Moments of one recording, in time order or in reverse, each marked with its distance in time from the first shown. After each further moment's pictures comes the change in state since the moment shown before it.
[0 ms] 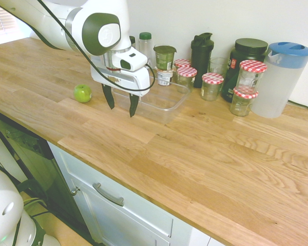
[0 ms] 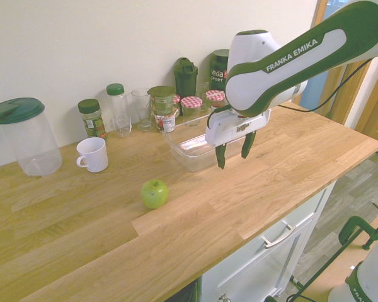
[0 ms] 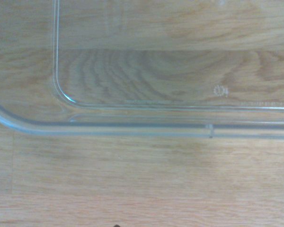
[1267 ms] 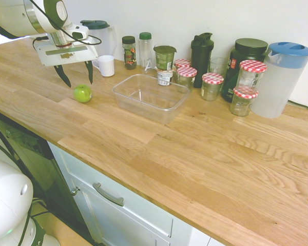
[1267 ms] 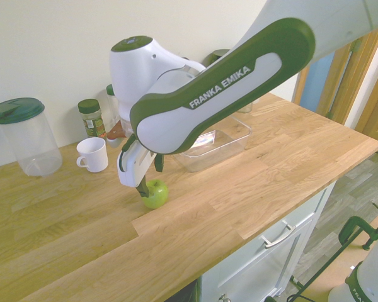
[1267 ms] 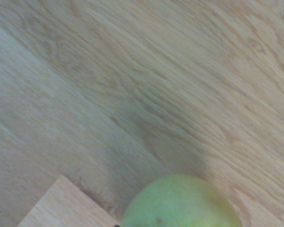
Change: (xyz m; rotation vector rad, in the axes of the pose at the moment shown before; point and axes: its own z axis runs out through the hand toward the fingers) arm -0.158 -0.201 -0.006 -0.020 0.132 -0.680
